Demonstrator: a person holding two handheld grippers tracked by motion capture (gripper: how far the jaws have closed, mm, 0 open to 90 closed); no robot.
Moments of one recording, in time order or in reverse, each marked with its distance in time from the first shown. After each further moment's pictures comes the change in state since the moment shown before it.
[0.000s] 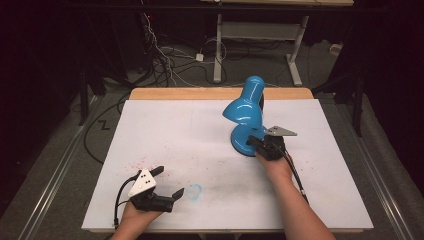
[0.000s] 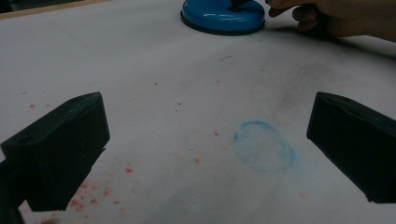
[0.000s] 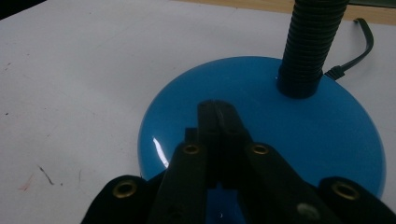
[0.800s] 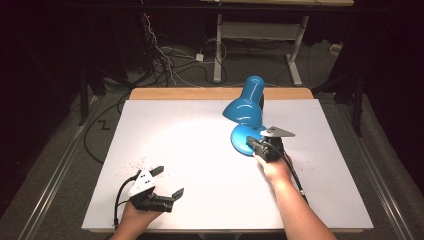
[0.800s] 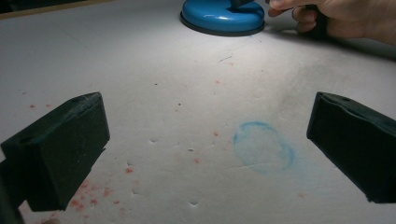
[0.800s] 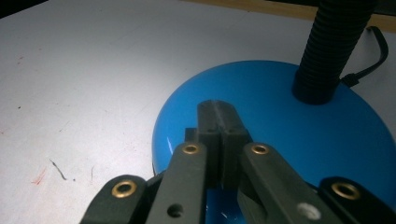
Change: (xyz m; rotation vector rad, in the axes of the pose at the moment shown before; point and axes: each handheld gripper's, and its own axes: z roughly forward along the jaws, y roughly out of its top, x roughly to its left) left arm 0.000 0.000 0.000 -0.004 0.000 0.002; right arm 0.007 0.001 0.000 -0.003 0.020 -0.032
